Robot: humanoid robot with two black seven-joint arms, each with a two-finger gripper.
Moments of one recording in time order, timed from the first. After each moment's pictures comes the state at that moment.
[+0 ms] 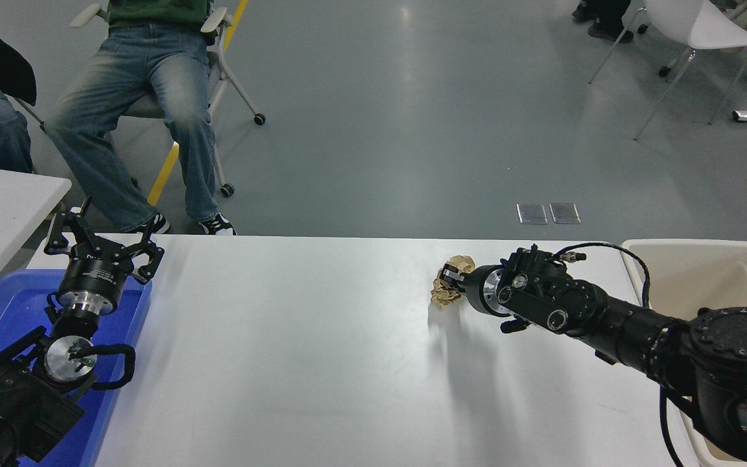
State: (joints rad) left arm -0.55 0.37 -0.85 -0.44 -0.20 -0.59 -0.49; right arm 1.03 0.00 -0.13 0.49 -0.67 0.00 -0.09
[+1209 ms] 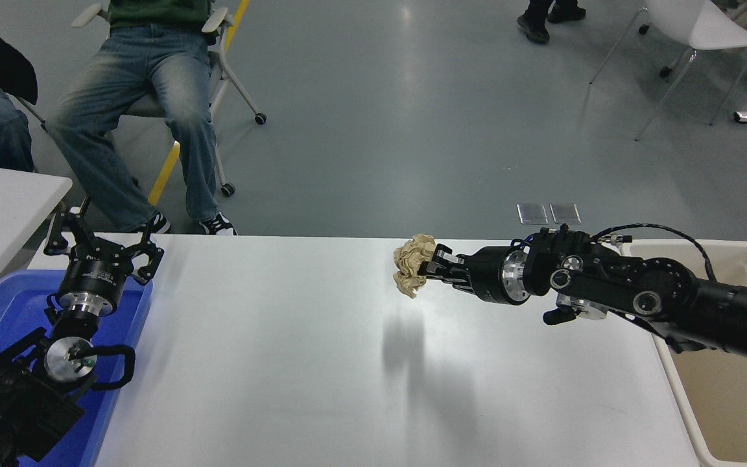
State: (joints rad) left arm -0.55 0.37 -0.85 -0.44 -0.20 -0.59 -0.49; right arm 1.13 -0.49 -0.07 1.16 -0.64 0.09 0.04
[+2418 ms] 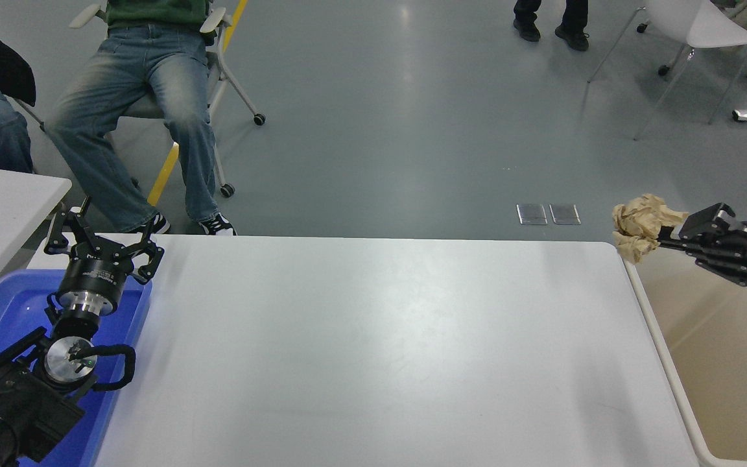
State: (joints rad) left arm -0.55 0.37 -0.85 -0.44 -0.20 -0.59 -0.49; right arm 0.99 -1.25 0.06 1.24 -0.64 0.42 0.35
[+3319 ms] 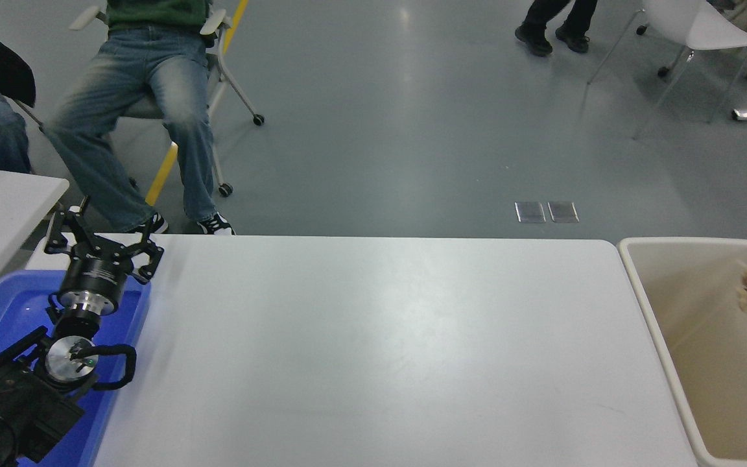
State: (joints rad) left arm -0.55 0.37 -0.85 -0.44 -0.20 -0.59 -0.49; right arm 0.77 -0.88 -0.01 0.44 -0.65 0.39 0.39
